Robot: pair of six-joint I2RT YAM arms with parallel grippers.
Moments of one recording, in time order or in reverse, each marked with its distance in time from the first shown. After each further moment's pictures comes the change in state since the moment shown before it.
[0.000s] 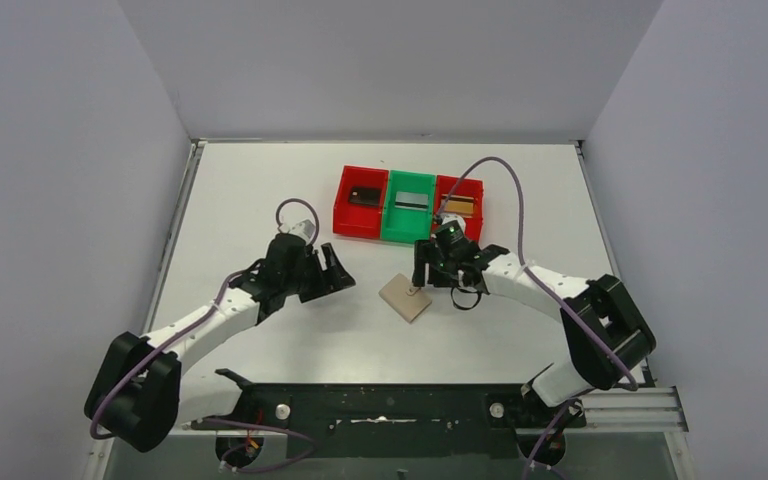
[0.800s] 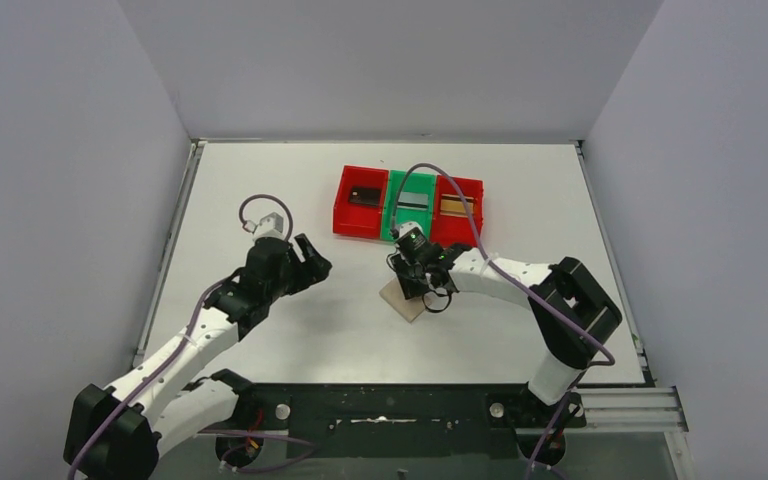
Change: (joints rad) left arm 0.000 -0.247 0.004 -0.119 -0.328 -0.027; right arm 0.158 0.161 0.164 -0.105 0.069 -0.292
